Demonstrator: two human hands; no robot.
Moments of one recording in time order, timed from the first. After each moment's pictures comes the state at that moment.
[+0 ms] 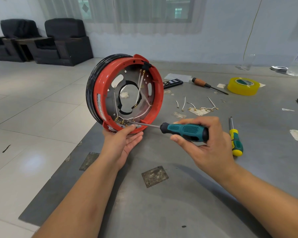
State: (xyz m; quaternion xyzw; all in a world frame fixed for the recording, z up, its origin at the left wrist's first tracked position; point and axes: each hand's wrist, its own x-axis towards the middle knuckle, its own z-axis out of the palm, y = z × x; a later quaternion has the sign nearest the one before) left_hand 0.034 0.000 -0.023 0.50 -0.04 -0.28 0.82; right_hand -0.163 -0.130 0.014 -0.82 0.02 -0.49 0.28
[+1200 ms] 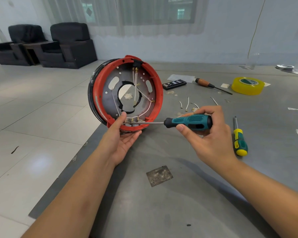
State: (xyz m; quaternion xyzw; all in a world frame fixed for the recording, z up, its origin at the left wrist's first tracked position) left_hand 0.049 0.018 -0.006 0.48 0.02 -0.33 0.81; right_hand -0.154 -0.130 0.024 -0.80 0.10 -0.48 0.35
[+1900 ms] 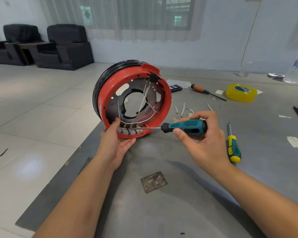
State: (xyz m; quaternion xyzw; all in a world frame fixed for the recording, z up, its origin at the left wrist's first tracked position) left_hand 0.045 0.007 -0.007 0.50 0.03 -0.28 0.82; right_hand -0.151 -0.138 0.023 -0.80 0.12 -0.47 0.36
